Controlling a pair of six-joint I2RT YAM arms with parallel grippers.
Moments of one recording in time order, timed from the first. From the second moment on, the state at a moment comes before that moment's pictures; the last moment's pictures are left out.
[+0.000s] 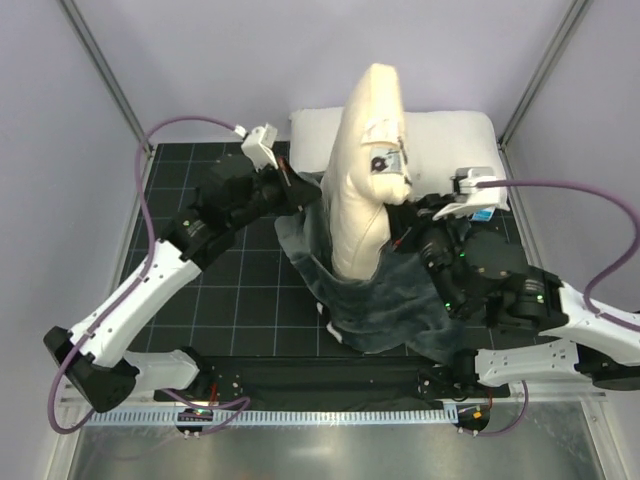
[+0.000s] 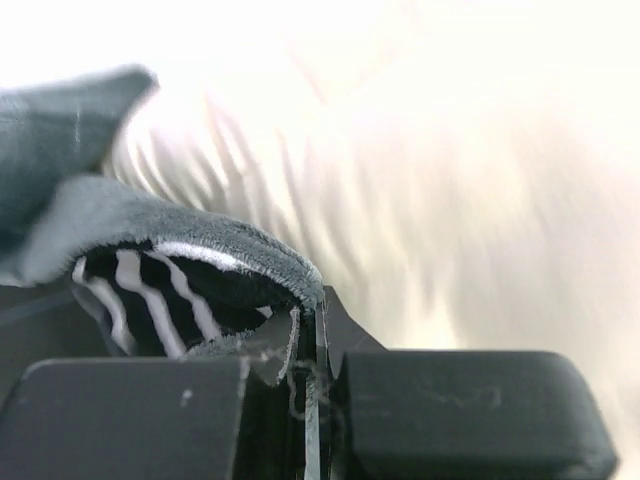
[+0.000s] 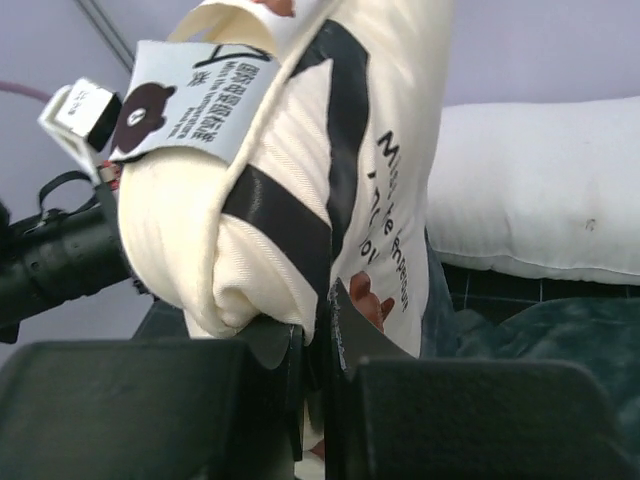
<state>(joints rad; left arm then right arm) -0.69 1.24 1.32 -0.35 0.07 -0.67 1.39 0.98 1.36 -0.35 1.08 0.31</state>
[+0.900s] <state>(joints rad) -0.69 1.31 1.62 -0.75 0.09 -0.55 1.26 1.12 1.23 -0.37 0.31 0.28</state>
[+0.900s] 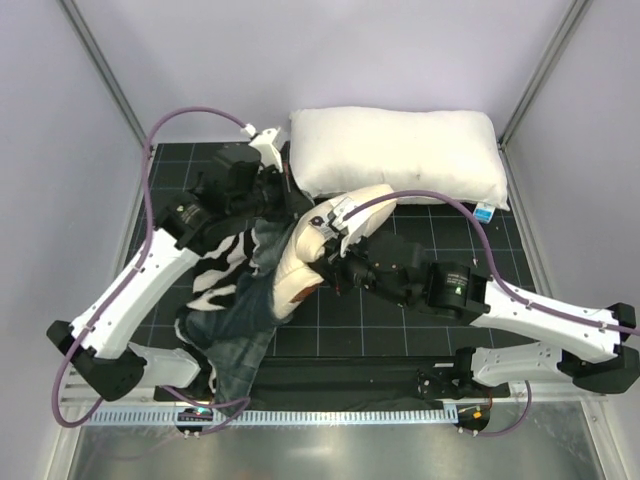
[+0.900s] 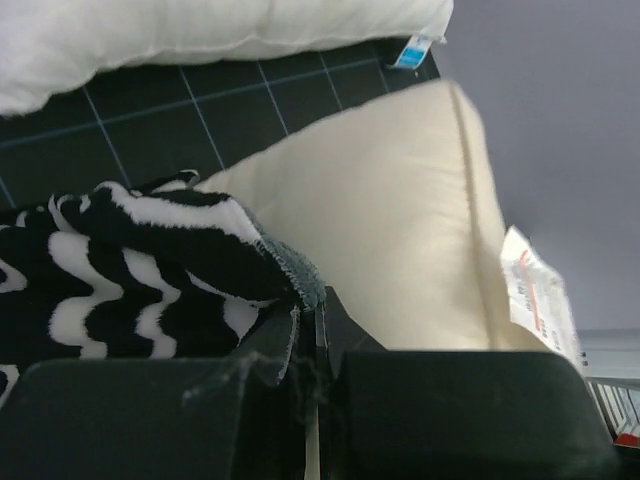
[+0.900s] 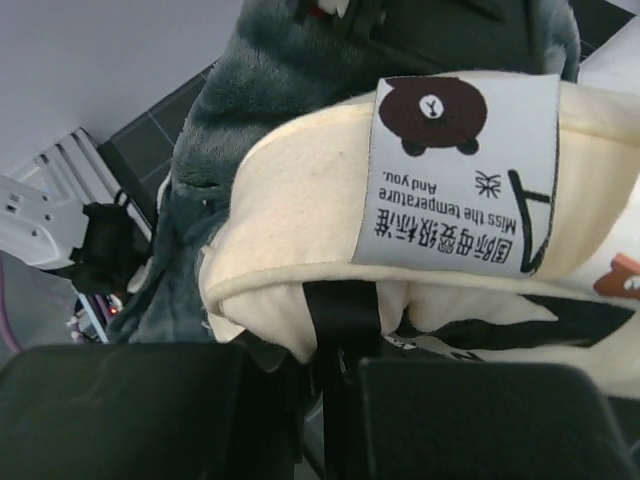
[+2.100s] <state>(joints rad) -0.62 0.87 0.42 -0.05 0.13 -0.78 1.40 1.50 1.50 -0.63 -0.03 0.13</state>
